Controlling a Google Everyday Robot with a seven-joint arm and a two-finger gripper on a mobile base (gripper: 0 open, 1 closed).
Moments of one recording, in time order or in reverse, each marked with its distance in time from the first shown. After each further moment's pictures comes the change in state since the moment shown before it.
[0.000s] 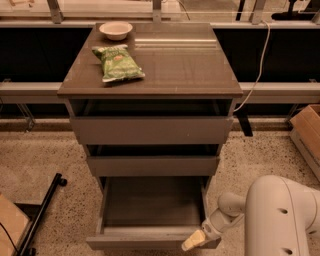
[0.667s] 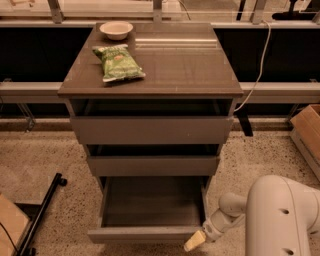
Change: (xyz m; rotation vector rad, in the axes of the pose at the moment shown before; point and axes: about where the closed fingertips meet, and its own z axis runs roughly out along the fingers) arm 0.000 0.003 -0.002 0.000 0.000 0.000
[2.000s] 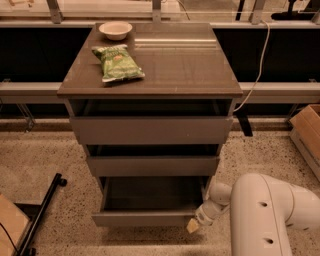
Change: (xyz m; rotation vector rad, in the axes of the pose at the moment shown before) arm -0.070 -0.026 0.010 0.075 -0.050 -0.126
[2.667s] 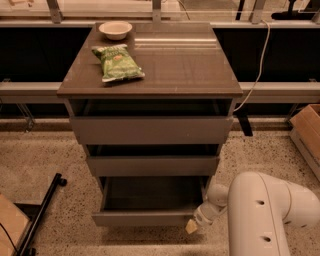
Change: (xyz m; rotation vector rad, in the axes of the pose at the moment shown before) arm 0.001 -0.001 0.005 0.025 0.000 0.005
